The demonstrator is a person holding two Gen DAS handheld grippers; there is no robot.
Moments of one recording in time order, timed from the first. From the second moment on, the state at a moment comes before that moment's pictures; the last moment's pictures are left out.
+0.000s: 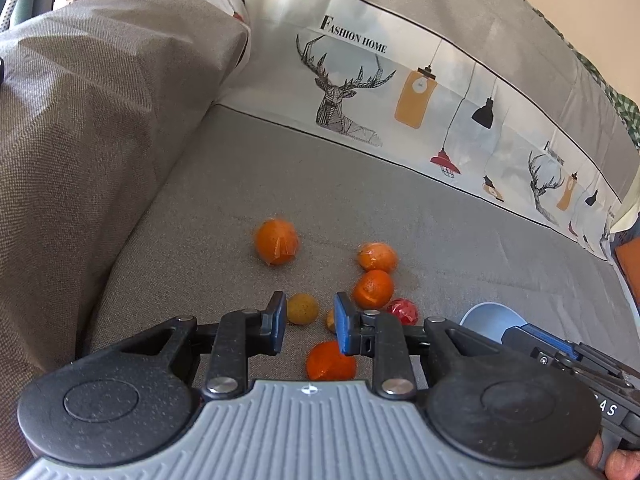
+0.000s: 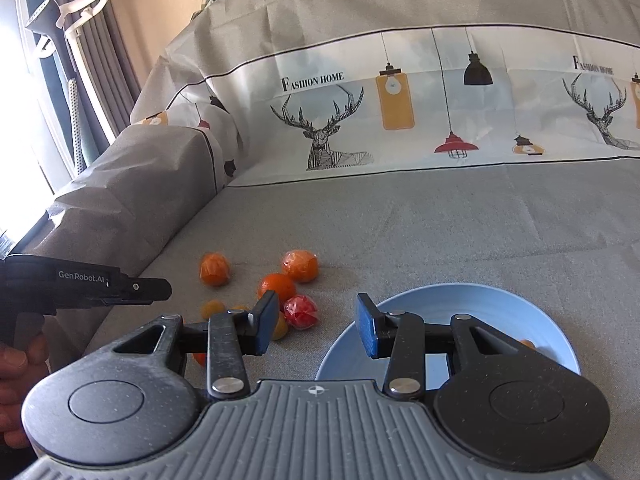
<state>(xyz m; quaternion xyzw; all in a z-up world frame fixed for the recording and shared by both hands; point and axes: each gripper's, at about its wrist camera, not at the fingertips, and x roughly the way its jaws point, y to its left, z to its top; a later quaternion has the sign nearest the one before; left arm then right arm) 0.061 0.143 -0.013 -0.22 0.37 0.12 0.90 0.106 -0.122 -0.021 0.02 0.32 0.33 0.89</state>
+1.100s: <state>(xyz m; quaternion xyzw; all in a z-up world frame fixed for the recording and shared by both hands) 0.120 0.130 -0.062 -0.18 0.42 0.17 0.87 0.172 -0.030 -0.077 -0.09 0.40 0.33 0.85</state>
